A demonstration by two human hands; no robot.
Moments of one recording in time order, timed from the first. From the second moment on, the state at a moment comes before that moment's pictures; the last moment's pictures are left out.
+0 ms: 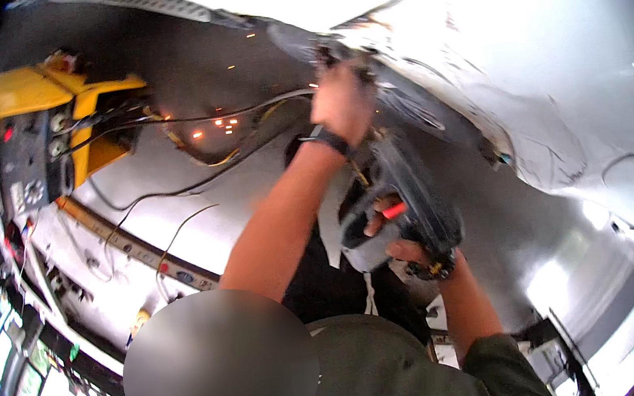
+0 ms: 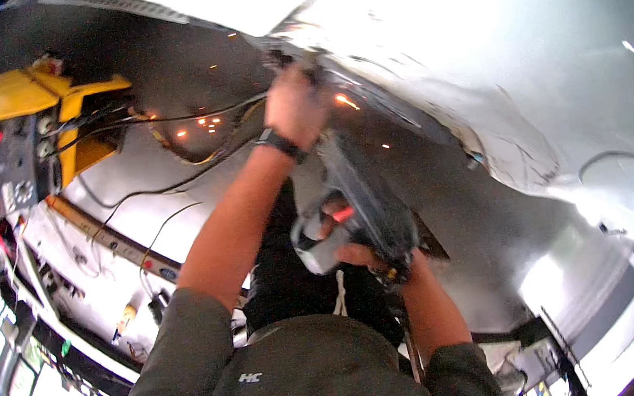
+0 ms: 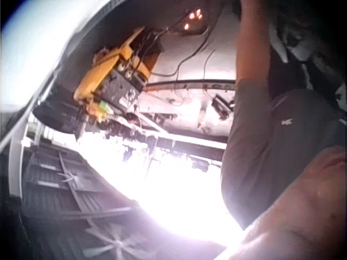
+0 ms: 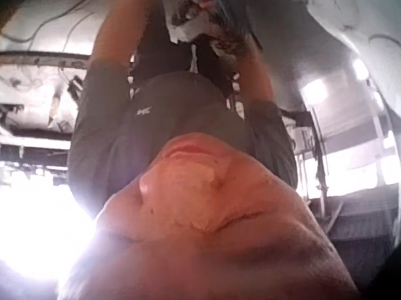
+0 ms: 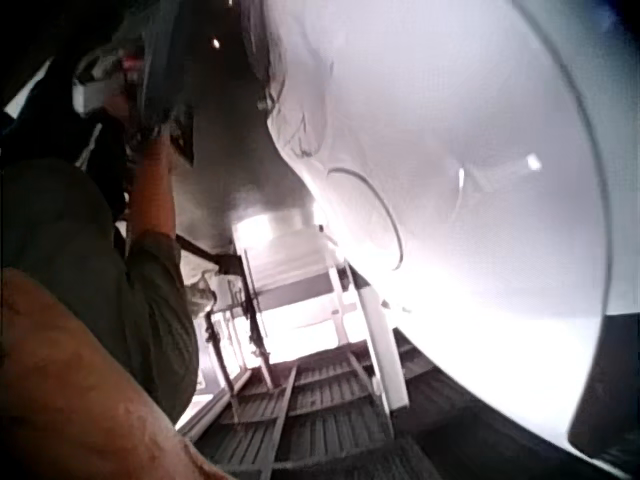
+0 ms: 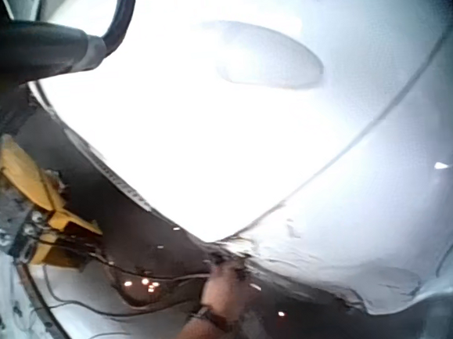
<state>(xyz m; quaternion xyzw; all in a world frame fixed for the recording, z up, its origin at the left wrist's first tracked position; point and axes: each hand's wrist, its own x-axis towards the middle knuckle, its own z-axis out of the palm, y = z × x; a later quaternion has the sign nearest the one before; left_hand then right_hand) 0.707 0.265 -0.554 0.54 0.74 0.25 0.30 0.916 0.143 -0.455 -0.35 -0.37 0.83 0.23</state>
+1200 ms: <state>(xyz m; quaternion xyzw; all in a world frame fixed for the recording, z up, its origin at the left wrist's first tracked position) 0.477 -0.246 -0.271 -0.05 0.43 0.82 0.36 0.462 -0.065 -0.261 0.17 -0.95 0.25 0.08</state>
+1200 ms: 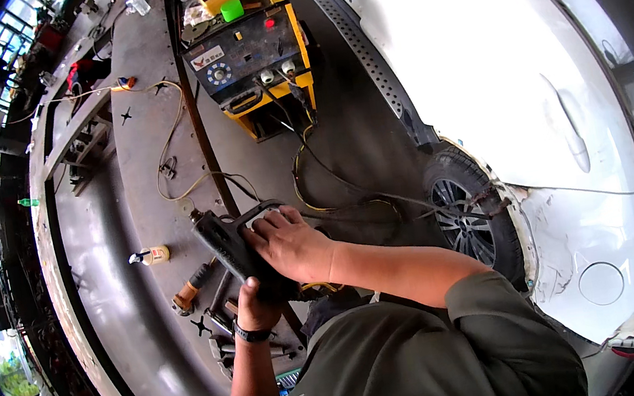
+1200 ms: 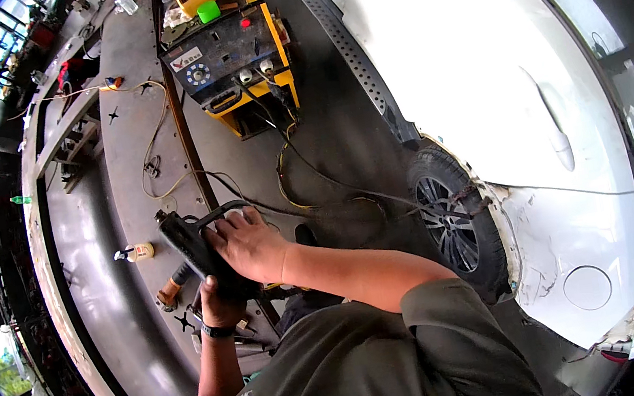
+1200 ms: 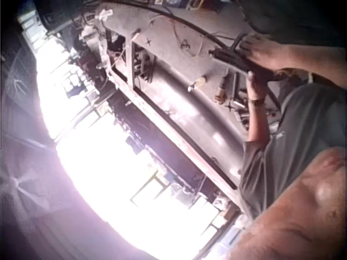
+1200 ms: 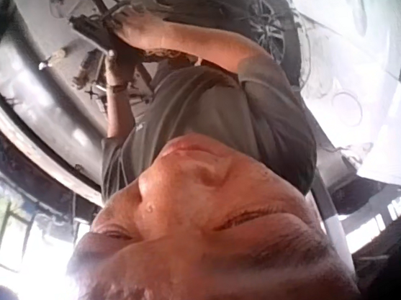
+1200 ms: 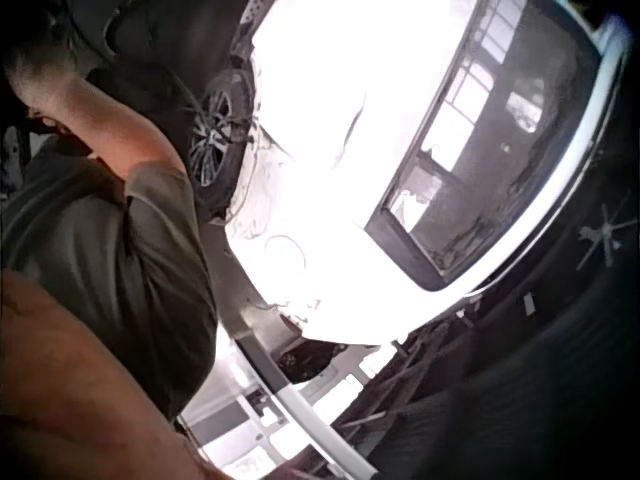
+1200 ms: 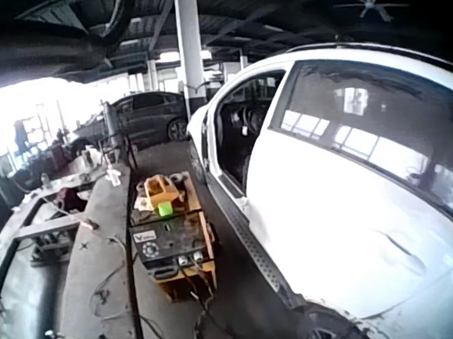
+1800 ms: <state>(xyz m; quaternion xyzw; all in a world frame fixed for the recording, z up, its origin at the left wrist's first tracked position) 0.279 -0.267 -0.317 0.01 0.67 0.67 0.32 0.521 0.148 -0.297 -0.29 -0.87 0.38 -0.08</state>
